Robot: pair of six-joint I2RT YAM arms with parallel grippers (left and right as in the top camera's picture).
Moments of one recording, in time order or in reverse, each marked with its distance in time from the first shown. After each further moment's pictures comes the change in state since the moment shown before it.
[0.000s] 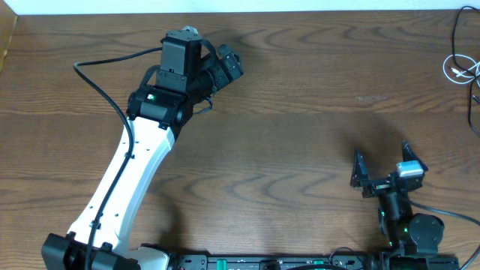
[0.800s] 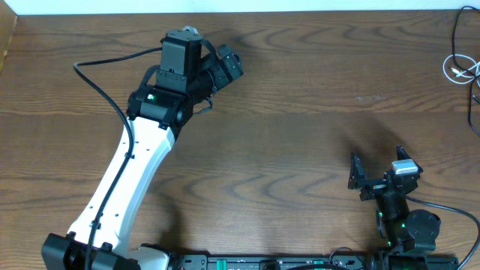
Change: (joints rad) left arm 0.000 0.000 0.000 0.000 0.000 0.000; right arm 0.000 0.004 -0.006 -0.064 0.000 0.003
